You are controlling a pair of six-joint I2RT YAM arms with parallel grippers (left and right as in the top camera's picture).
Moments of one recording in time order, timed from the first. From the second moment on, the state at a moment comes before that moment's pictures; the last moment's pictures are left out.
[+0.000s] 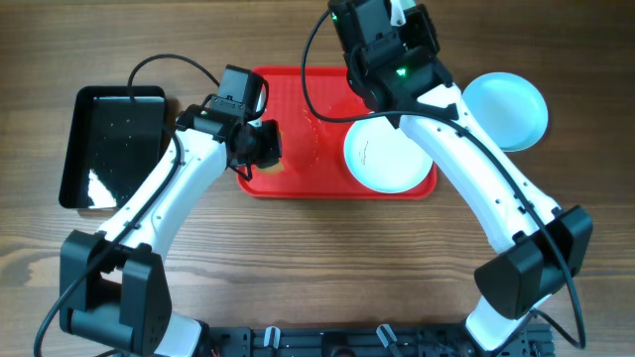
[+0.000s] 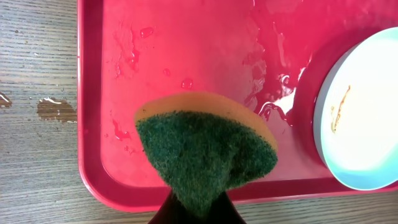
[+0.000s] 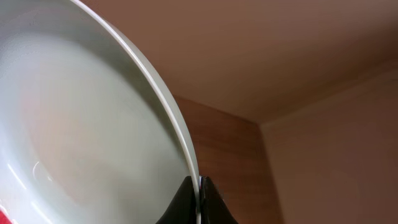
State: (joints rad) left arm -0.31 1.67 1.22 -0.77 0.13 -0.43; right arm 0.54 1.86 1.81 -0.70 0.97 -0.18
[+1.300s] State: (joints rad) left arm -0.31 1.67 1.22 -0.72 0.13 -0.43; right arm -0.43 1.86 1.61 -0.96 -0.09 0.36
